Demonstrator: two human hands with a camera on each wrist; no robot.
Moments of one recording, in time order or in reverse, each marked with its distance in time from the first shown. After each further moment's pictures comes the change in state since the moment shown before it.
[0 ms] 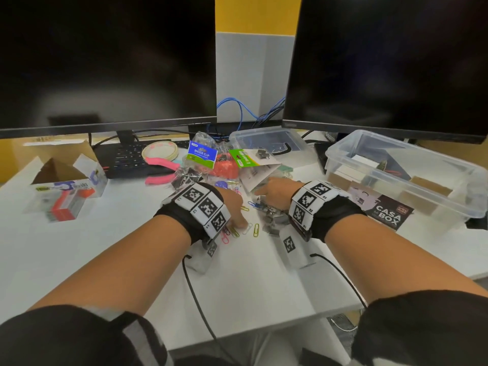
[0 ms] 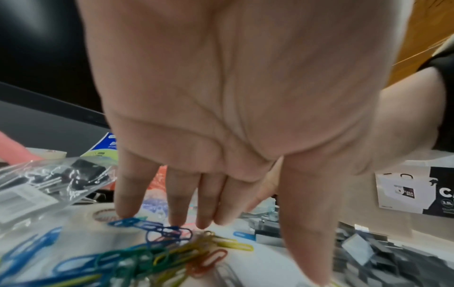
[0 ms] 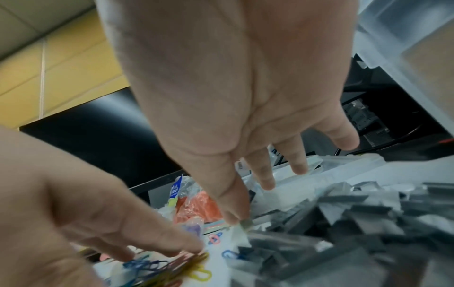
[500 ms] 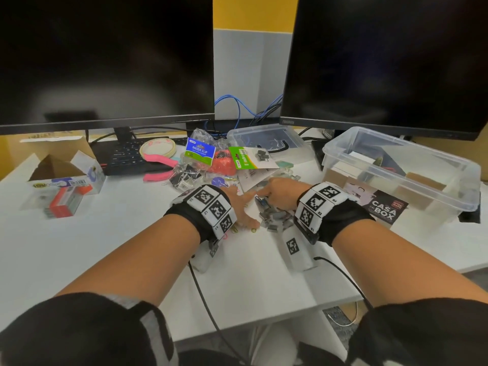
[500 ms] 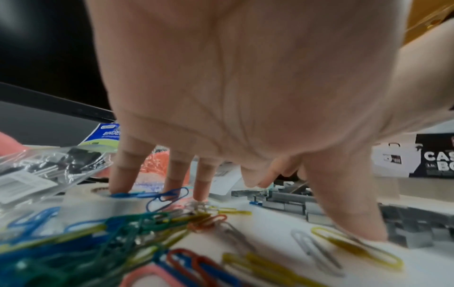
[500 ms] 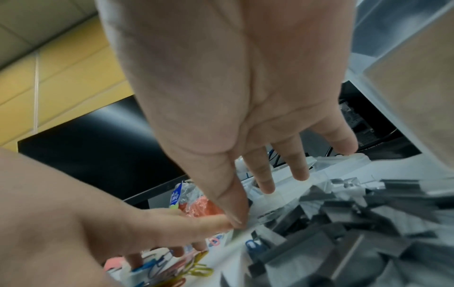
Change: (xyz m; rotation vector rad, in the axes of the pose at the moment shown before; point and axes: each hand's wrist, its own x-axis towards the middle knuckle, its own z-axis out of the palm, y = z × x) left_hand 0.000 0.010 0.016 0.056 0.044 -0.066; right_hand -0.021 0.005 0.004 0.124 0.013 -0.023
